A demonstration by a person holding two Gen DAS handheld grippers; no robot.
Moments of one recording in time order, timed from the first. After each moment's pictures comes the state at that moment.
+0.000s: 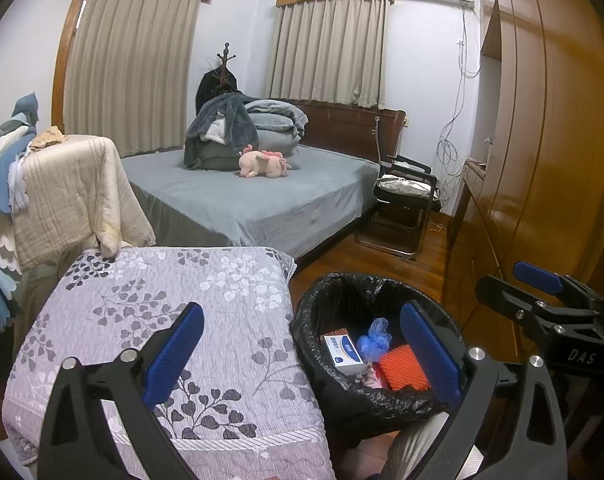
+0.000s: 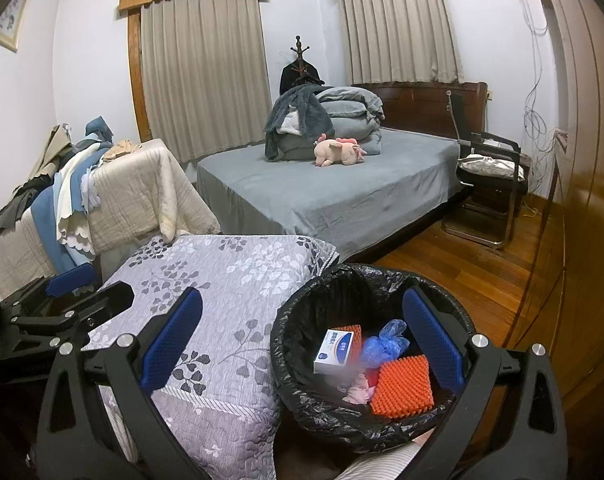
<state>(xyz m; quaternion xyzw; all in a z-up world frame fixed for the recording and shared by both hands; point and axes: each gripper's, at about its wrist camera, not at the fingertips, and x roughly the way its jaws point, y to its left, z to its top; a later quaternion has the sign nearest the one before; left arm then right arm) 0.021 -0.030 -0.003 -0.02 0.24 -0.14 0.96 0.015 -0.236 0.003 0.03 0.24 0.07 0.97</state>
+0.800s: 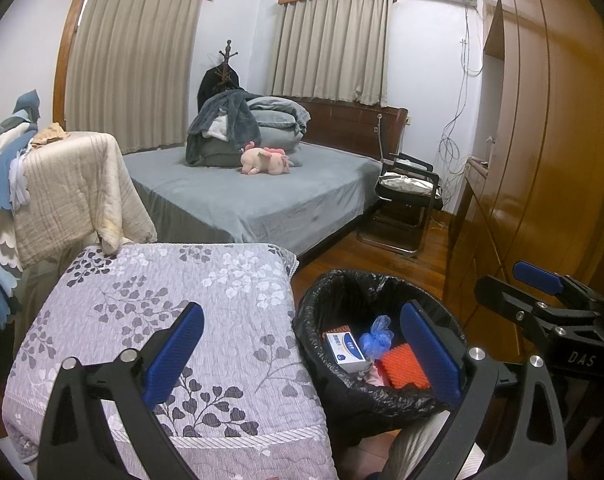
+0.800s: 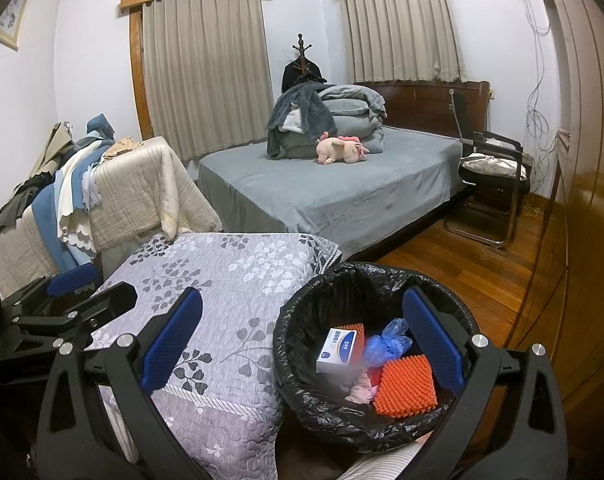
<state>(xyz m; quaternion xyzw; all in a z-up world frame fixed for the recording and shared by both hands) 0.022 -0.029 -0.004 -0.02 0.24 -0.14 0.96 0.016 -0.234 0.003 0.03 0.24 0.07 0.97</state>
